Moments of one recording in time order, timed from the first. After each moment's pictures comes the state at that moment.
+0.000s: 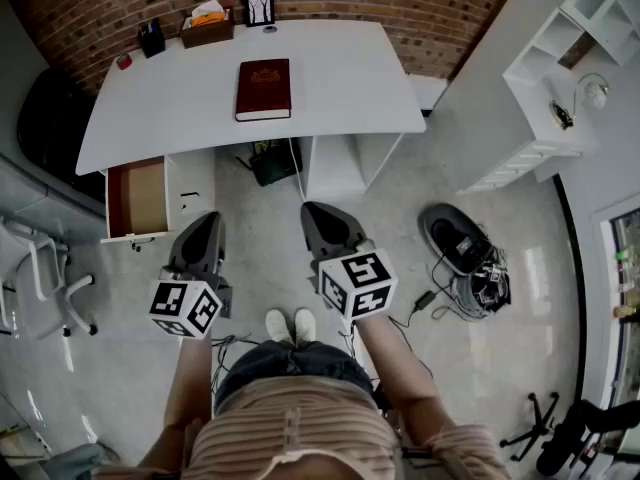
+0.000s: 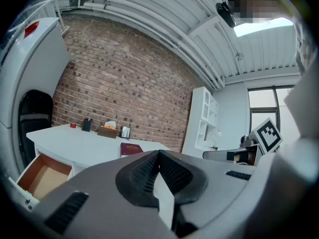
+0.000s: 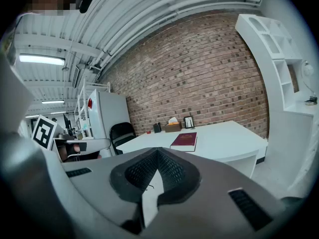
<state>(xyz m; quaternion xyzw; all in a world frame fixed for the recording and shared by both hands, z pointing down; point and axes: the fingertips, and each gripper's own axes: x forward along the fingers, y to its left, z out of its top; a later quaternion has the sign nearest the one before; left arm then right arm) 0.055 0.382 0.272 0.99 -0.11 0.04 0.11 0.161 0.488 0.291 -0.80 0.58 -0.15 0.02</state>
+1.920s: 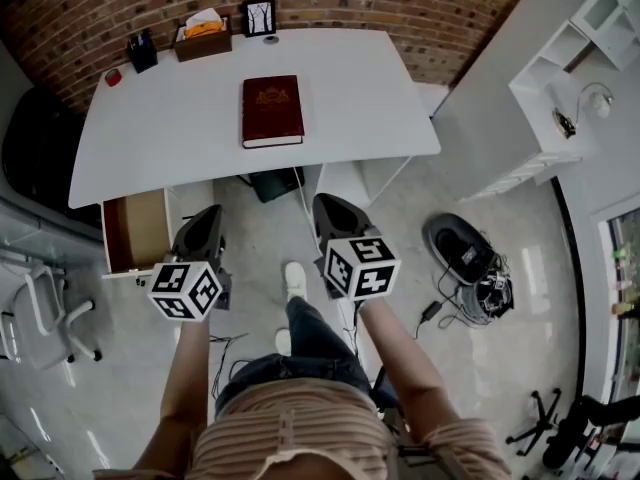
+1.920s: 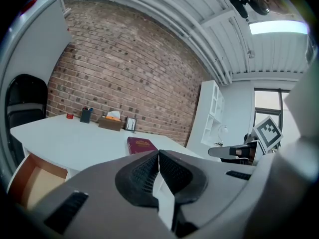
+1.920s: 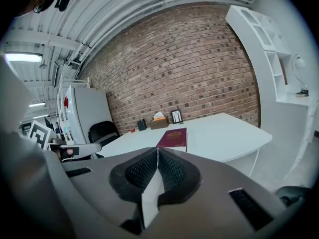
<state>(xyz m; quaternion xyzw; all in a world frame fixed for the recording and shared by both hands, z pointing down) 0.127 0.251 0.310 0.98 -0.09 0.08 0.14 0.248 0.386 0.325 -0.83 0.52 -0.20 0.04</state>
